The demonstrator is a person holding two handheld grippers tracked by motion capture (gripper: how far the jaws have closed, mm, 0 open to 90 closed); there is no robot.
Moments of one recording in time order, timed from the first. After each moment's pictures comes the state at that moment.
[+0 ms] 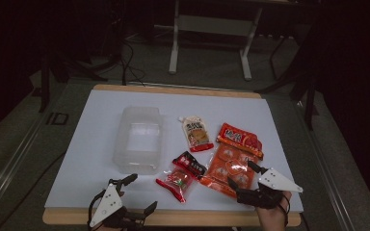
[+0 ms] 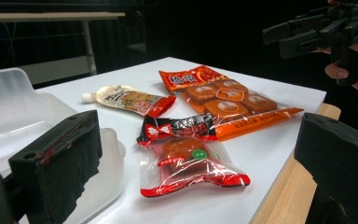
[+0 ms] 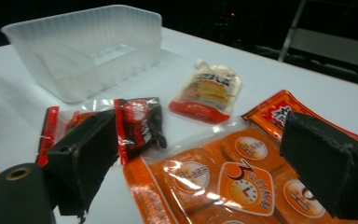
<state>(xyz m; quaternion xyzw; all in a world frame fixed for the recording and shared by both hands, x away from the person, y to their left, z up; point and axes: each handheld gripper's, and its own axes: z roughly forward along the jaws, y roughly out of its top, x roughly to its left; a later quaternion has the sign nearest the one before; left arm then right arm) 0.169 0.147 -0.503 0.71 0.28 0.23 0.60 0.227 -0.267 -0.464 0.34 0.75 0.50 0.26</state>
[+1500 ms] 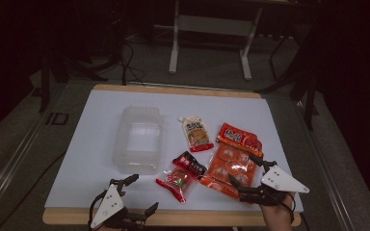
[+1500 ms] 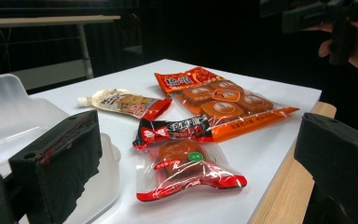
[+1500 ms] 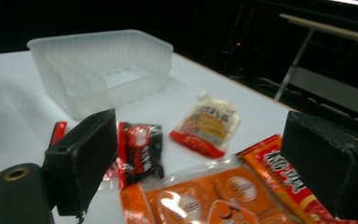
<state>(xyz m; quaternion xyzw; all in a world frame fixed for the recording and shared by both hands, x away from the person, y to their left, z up) 0.169 0.145 -0.503 0.71 0.27 0.23 0.60 0.225 -0.266 -0.432 0.28 0.75 0.52 0.30</state>
